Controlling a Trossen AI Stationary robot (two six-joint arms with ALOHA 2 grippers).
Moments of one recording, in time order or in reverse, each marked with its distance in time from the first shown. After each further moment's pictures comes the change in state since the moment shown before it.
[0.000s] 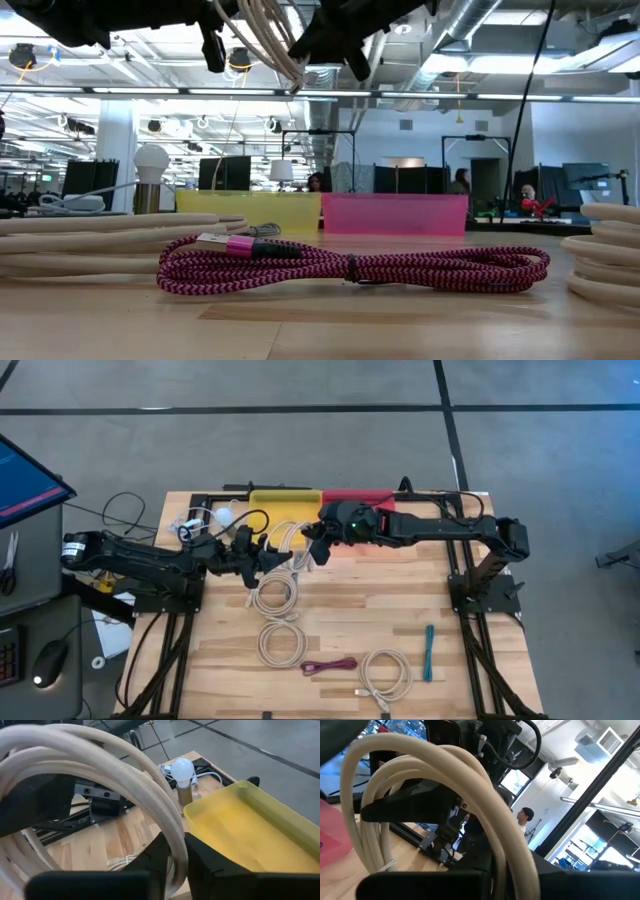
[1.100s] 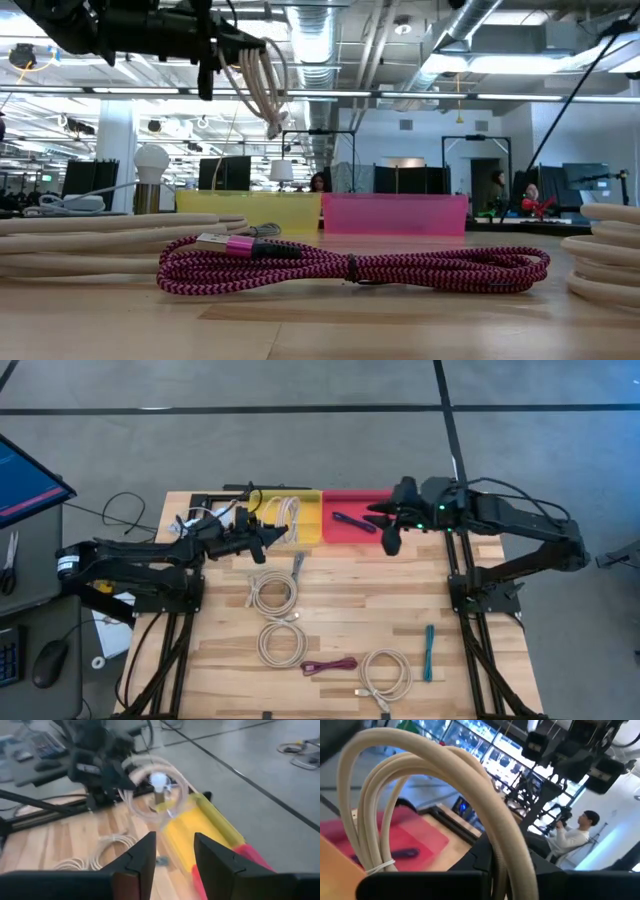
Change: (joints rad) left arm 0.270 -0.057 0.000 -0.197 0.028 0.100; right arm 0.019 -0.504 0.000 -0.504 0.115 -0.163
